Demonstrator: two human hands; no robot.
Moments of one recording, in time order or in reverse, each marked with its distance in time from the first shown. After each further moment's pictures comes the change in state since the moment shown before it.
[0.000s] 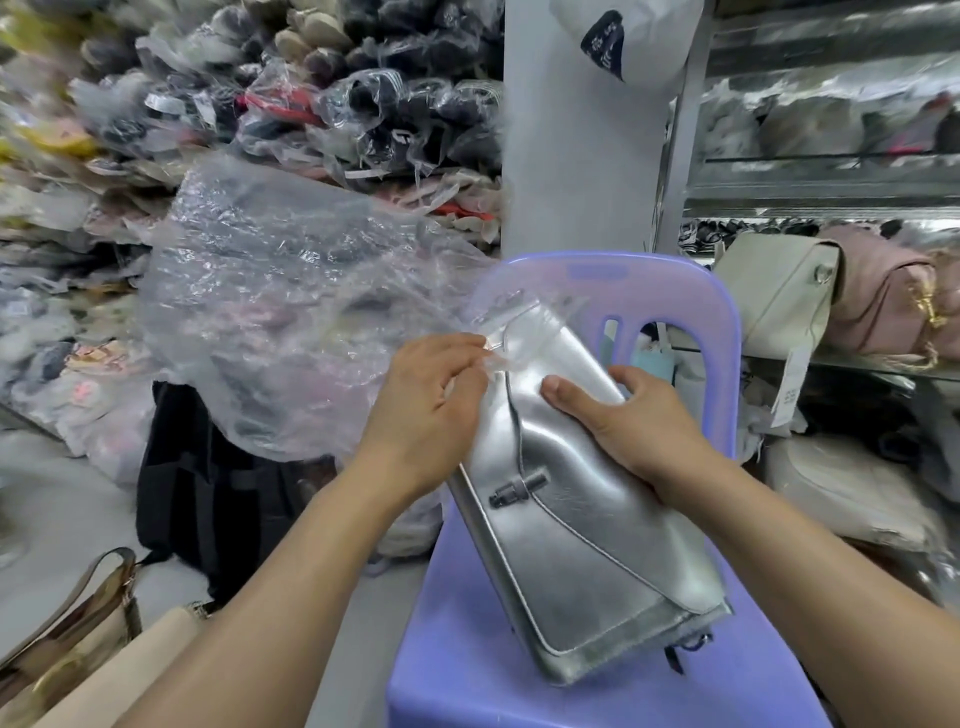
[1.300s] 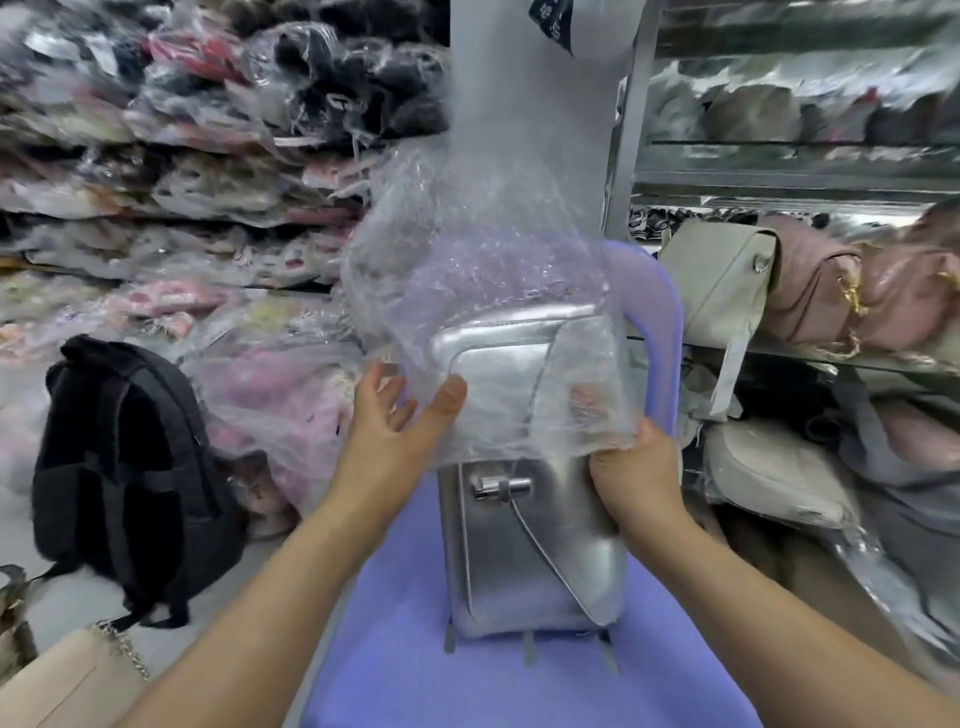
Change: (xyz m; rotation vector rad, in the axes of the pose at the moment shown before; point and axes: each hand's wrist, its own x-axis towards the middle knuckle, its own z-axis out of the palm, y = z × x) left_hand -0.010 -0.028 0.062 -0.581 0.007 -0.481; right_hand 0.008 0.084 -0.005 0.219 0.269 0.058
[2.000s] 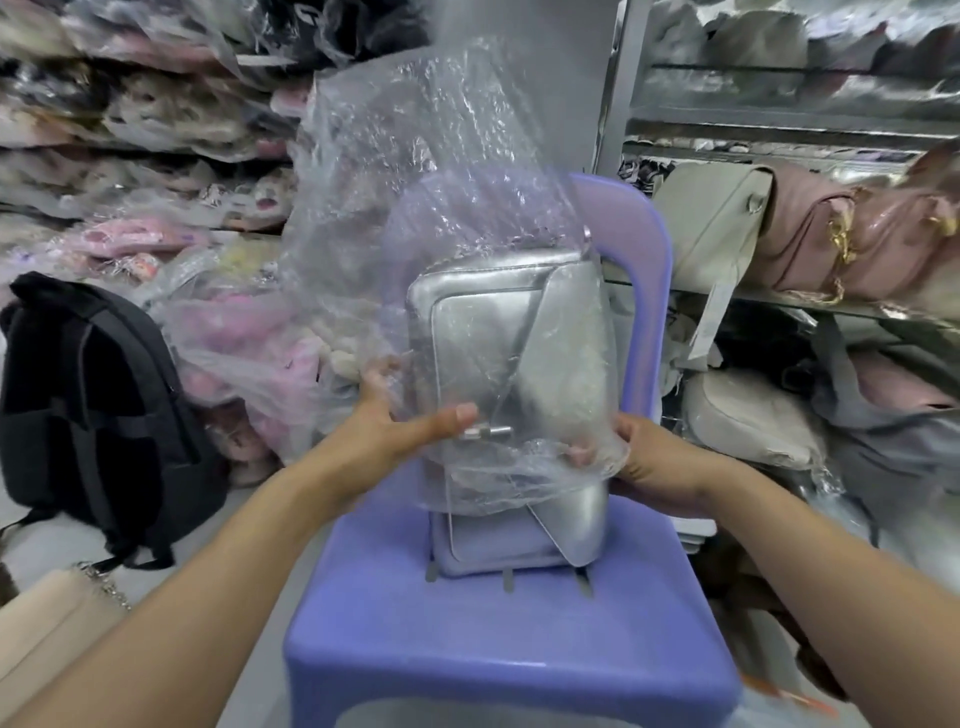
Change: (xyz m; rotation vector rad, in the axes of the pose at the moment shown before) left_hand 0.002 -0.046 -0.022 0.112 -0.396 -0.205; right_hand 0.001 0.021 -0.058 0.039 -0.858 0.303
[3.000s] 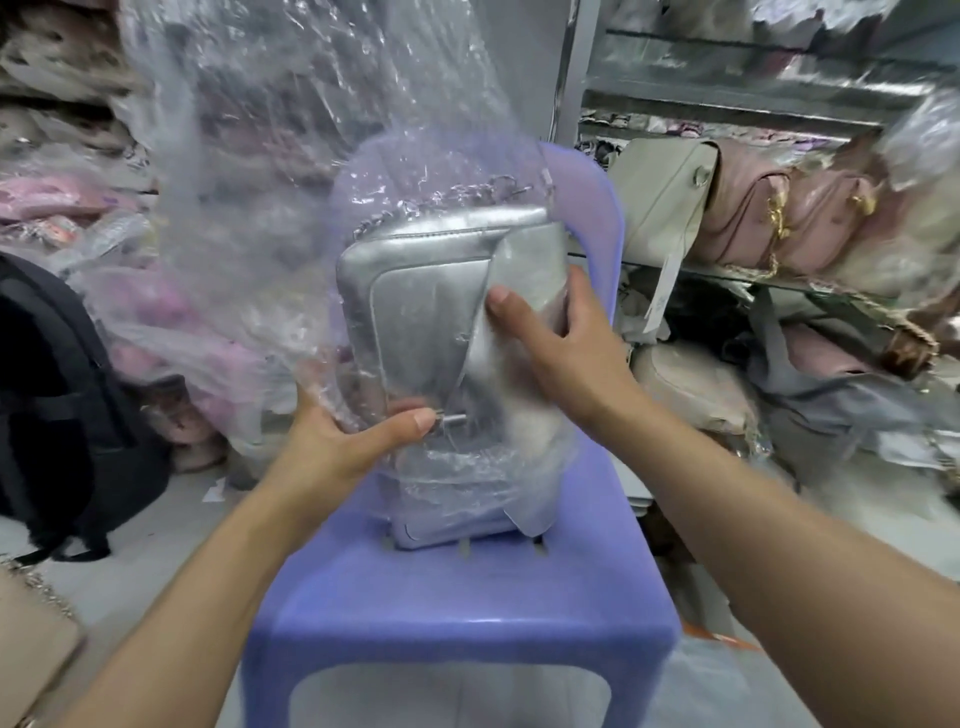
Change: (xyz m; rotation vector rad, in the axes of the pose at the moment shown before) left_hand -0.039 -0.009 0.037 -0.188 0.159 0.226; right_hand -0.013 -0.068 0.058 -0.180 0.573 -0.446
